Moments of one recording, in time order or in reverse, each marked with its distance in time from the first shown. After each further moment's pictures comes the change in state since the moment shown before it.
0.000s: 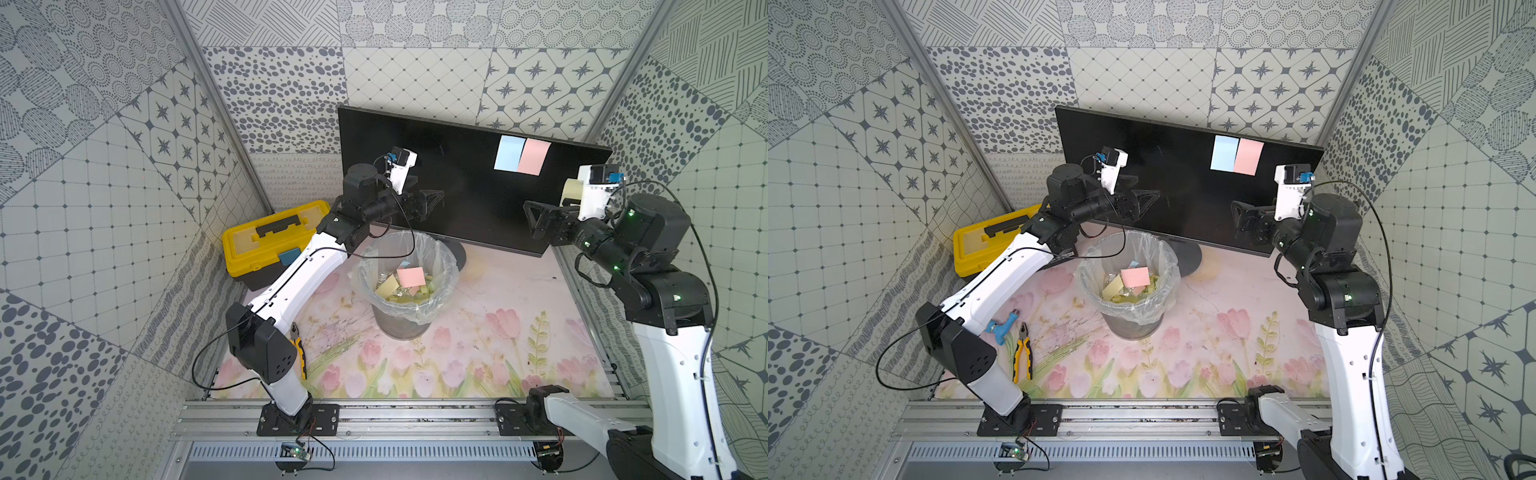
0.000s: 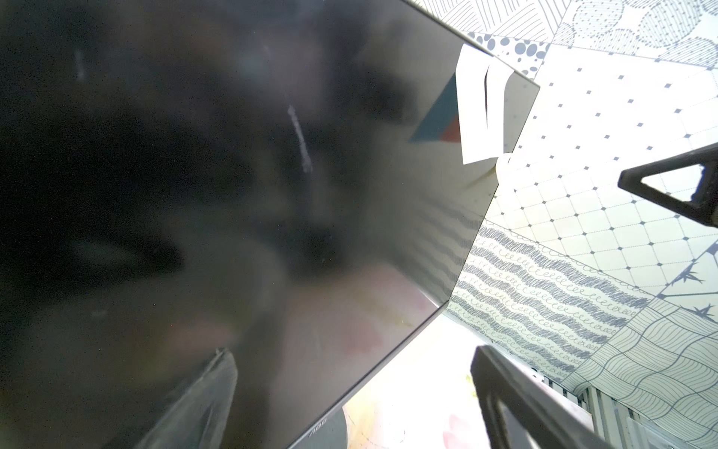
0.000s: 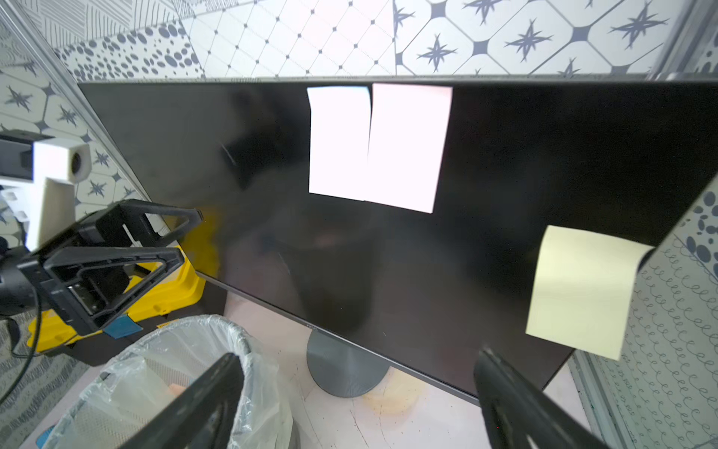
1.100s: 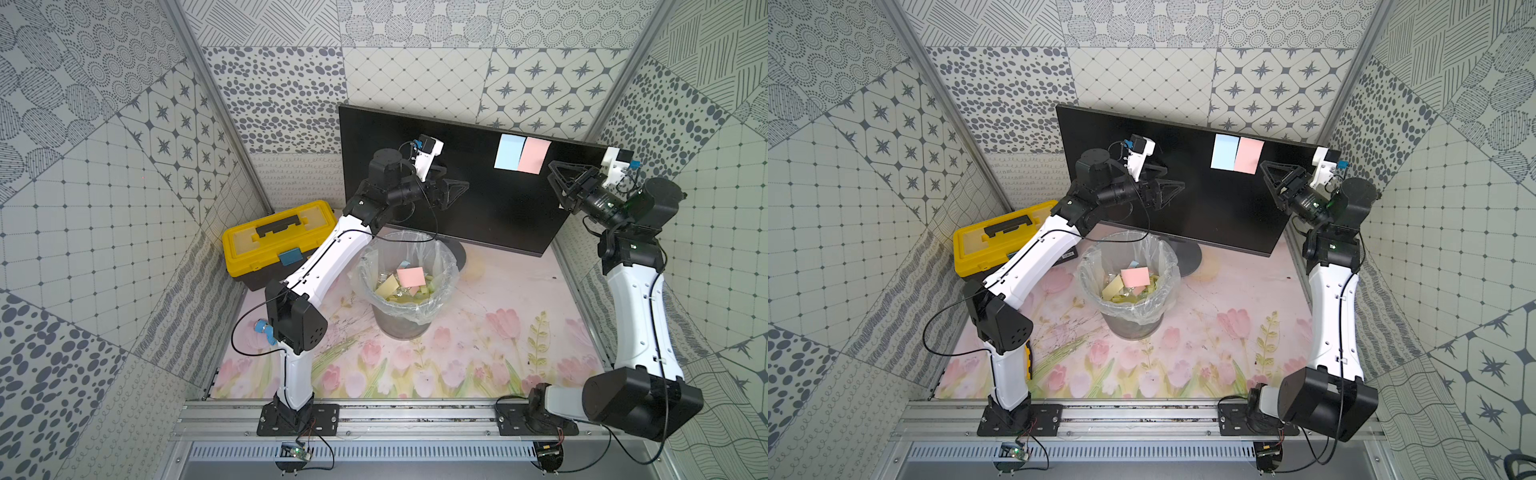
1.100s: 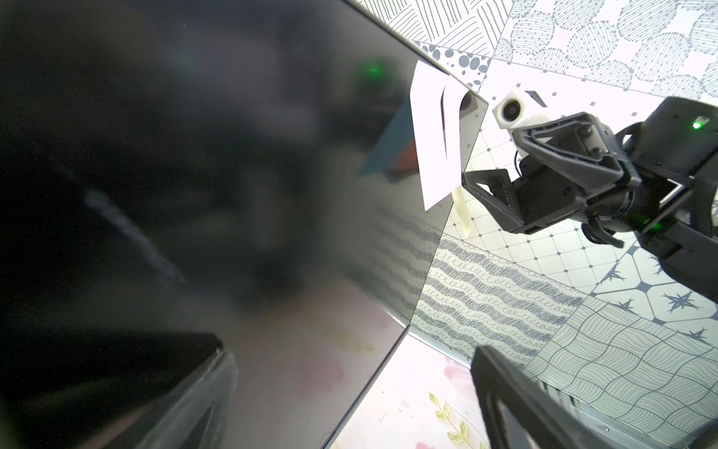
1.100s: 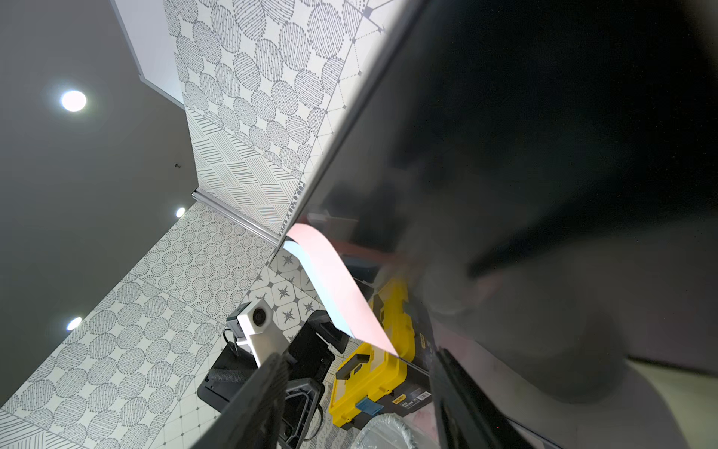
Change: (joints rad) left arm -0.035 0.254 0.333 -0.058 0.132 -0.048; right arm -0.336 0.269 -0.206 0.848 -0.684 0.966
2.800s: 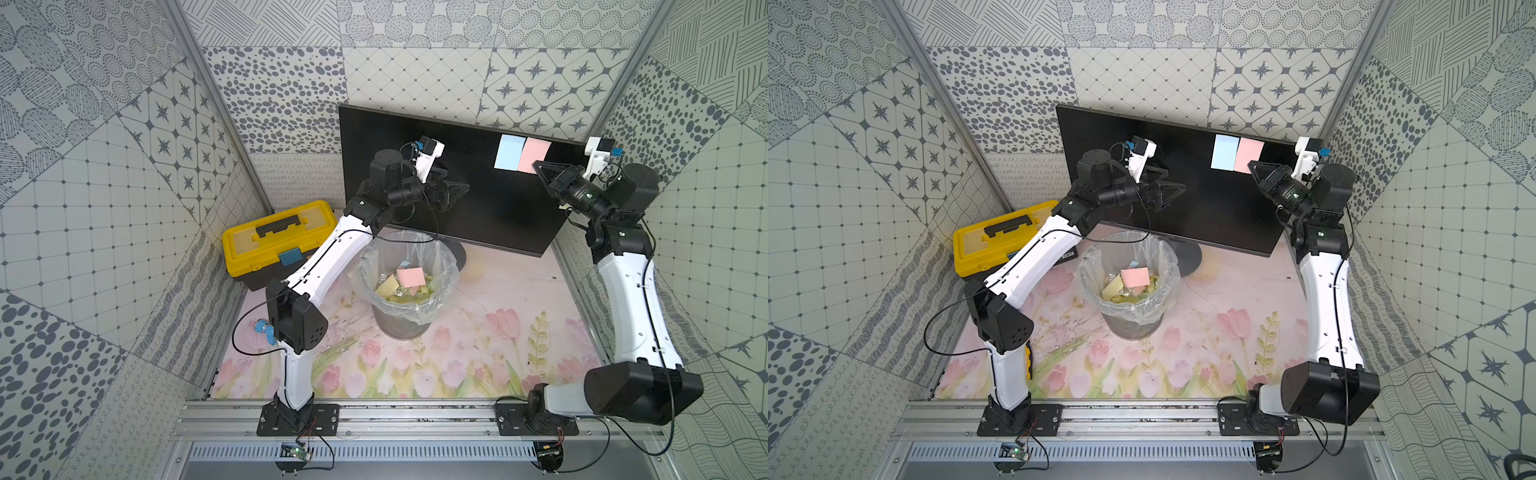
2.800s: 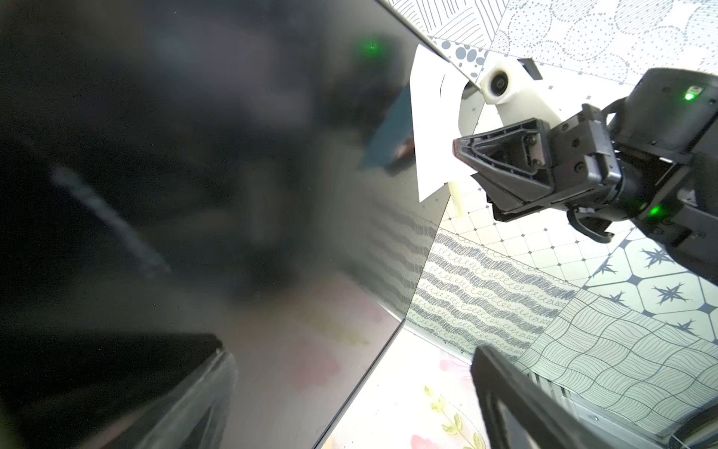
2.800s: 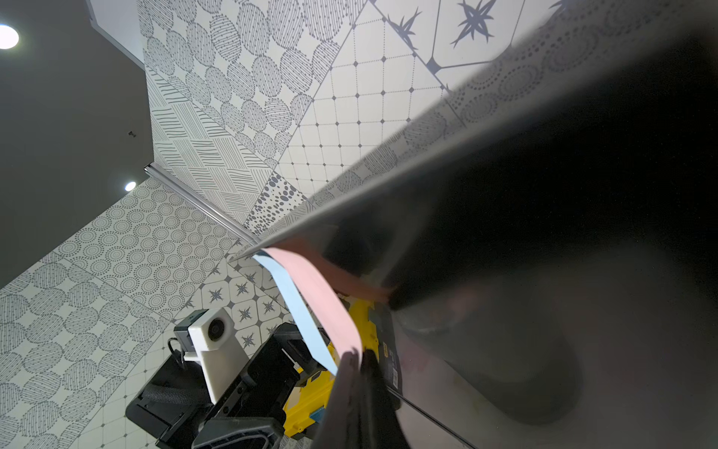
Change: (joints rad) left arm 0.000 0.003 0.000 -0.008 0.018 0.000; right arm 0.110 0.048 0.101 -0.161 0.150 -0.238
